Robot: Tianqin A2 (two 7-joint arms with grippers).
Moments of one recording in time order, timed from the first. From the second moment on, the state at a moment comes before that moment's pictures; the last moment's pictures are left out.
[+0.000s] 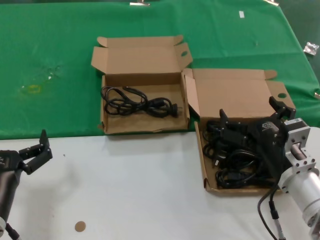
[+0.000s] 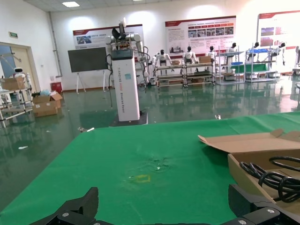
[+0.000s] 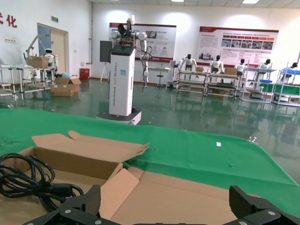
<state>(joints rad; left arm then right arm) 0.00 -0.30 1.60 -1.60 -1.80 0.00 0.00 0.04 0.30 -1.62 1.58 1.78 -0.03 0.00</state>
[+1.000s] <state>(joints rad) 0.00 -0.30 1.60 -1.60 -1.80 0.00 0.00 0.04 0.30 -1.62 1.58 1.78 -0.03 0.00</state>
